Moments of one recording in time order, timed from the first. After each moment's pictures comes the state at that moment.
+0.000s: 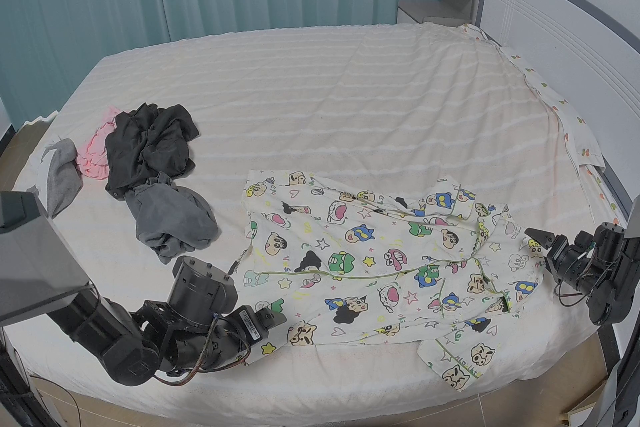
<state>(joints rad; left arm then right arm) -0.61 1.92 -0.49 -0.60 0.06 -1.06 -0.30 2.24 -0.38 -1.55 0.52 0.73</state>
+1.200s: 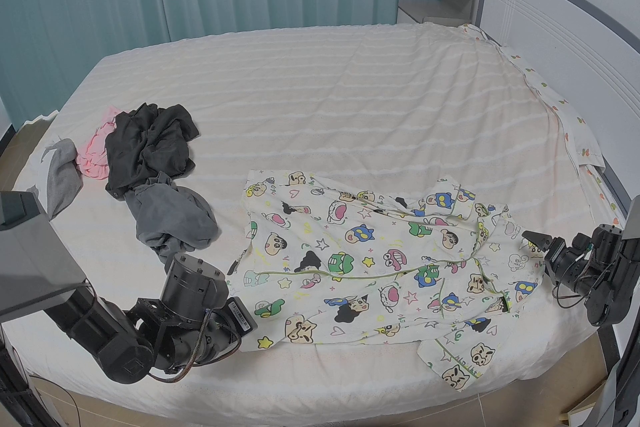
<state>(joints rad) -0.58 1.92 -0.47 -0.66 0.15 -1.05 -0.29 2.26 -0.37 -1.55 0.53 0.73</state>
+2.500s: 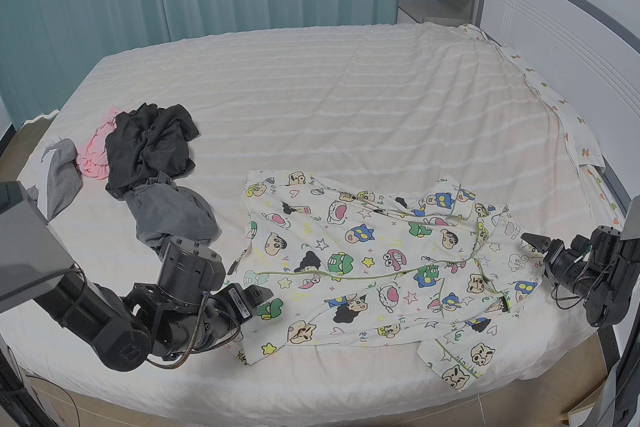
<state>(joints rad) -0.56 1.89 -0.54 -0.60 0.14 -1.00 -0.29 2.27 -0.38 -1.55 0.53 0.73</state>
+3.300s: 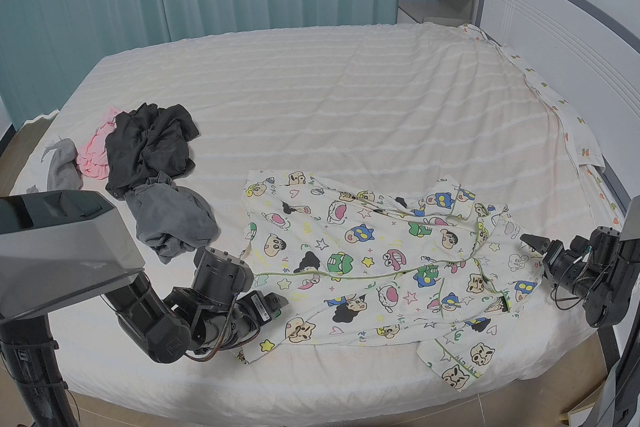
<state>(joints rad) -0.53 2.13 -0.64 -0.67 0.08 -0.95 -0.29 2.28 -0.37 -1.55 0.53 0.73</state>
